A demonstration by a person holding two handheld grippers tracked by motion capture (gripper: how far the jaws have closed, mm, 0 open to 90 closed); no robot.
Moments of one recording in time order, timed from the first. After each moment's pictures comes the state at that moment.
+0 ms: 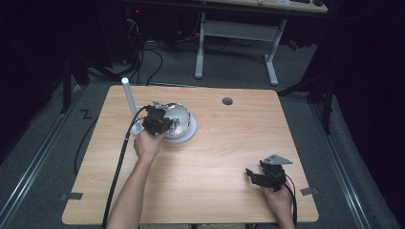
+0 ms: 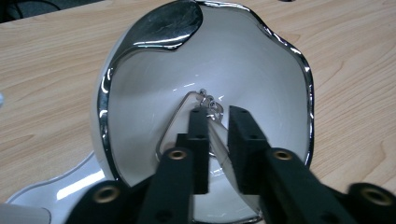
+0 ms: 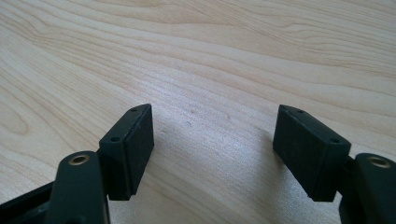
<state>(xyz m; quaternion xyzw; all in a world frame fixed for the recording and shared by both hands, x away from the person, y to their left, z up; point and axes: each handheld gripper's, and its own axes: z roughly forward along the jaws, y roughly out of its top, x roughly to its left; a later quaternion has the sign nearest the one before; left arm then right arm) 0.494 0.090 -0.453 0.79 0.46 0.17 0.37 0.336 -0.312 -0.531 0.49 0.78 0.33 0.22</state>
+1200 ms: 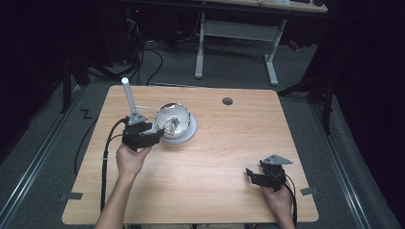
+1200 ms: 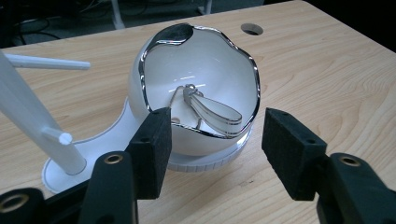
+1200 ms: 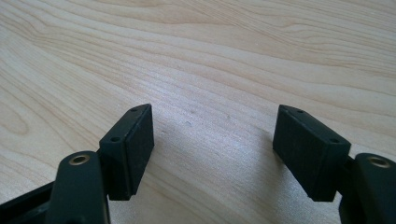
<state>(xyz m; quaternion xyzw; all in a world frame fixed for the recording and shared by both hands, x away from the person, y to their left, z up) 0.420 0.137 -0.426 0.76 0.44 0.19 0.44 0.336 -0.312 -0.531 0.49 0.78 0.33 0.22</state>
